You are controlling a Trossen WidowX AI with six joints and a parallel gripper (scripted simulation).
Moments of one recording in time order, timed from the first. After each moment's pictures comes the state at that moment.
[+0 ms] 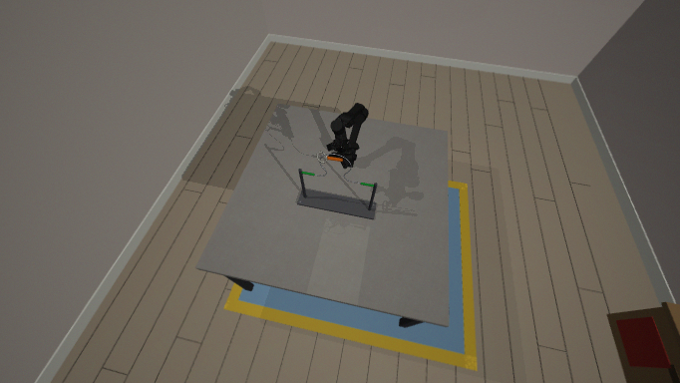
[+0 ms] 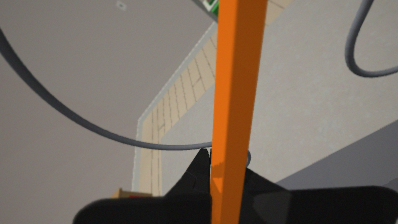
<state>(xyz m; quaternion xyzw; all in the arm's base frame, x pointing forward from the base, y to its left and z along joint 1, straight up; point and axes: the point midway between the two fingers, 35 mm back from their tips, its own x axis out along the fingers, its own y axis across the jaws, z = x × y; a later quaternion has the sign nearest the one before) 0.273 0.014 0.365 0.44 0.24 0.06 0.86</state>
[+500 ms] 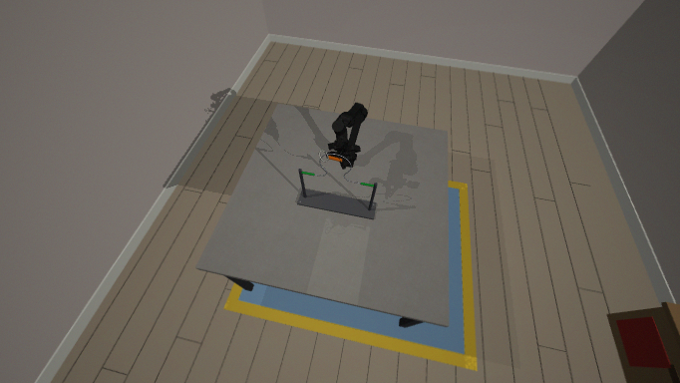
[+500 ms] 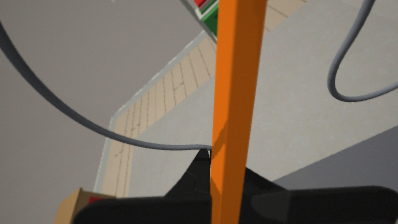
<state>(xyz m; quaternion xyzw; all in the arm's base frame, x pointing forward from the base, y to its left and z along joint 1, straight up) 0.273 0.009 0.359 0.36 0.25 0.04 0.90</state>
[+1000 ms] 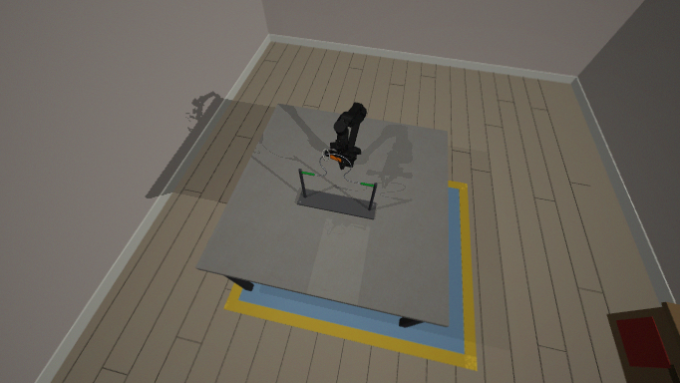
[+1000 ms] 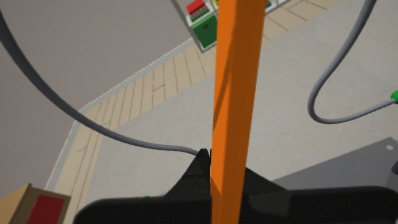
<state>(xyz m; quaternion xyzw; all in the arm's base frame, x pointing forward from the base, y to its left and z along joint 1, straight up) 0.273 0.003 0.355 0.27 0.25 0.02 0.93</state>
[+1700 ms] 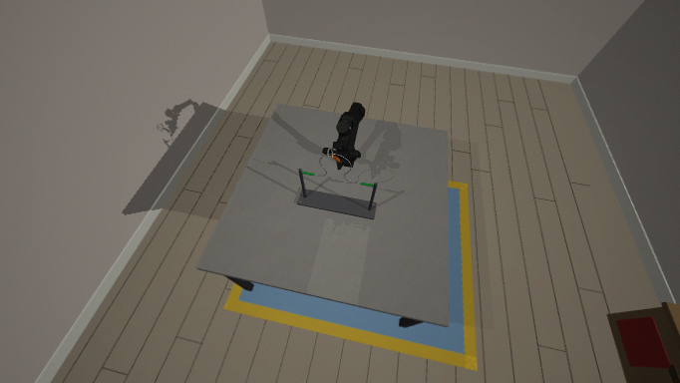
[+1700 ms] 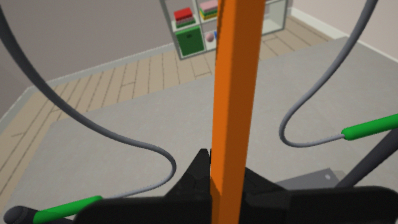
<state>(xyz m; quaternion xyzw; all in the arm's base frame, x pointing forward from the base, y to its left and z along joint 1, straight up) 0.274 -0.008 0.351 0.14 0.25 -0.02 0.96</state>
